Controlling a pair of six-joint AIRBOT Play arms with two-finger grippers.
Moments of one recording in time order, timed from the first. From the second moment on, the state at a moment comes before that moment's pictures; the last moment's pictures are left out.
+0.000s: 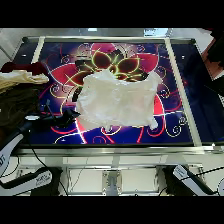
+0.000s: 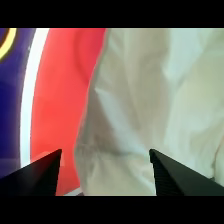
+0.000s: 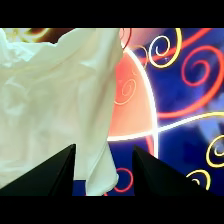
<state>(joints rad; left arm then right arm) 0.17 -1.27 0.49 0.35 -0.78 -0.99 -0.69 -1.04 1.37 -0.90 1.49 1.20</state>
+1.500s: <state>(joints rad) 0.07 -1.38 0.49 0.03 -0.88 -0.73 0.19 -1.15 0.70 -1.47 0.95 1.47</state>
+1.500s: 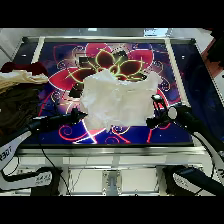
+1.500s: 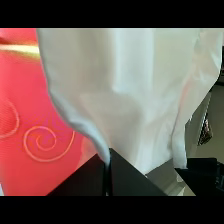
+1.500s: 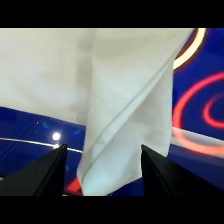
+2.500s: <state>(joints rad) 0.09 -0.87 1.10 -0.03 -1.15 -0.76 0.20 -0.72 1.27 -1.92 1.31 1.55</state>
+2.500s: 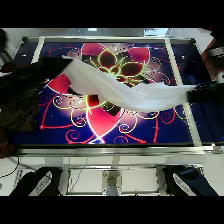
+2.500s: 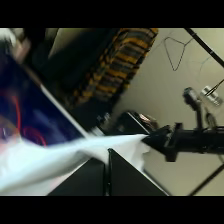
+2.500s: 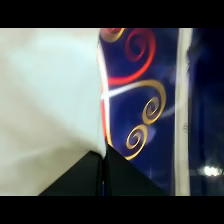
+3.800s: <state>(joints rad) 0.06 -1.59 1.33 1.01 -0.77 -1.41 0.01 -1.68 1.51 -1.58 0.70 1.57</state>
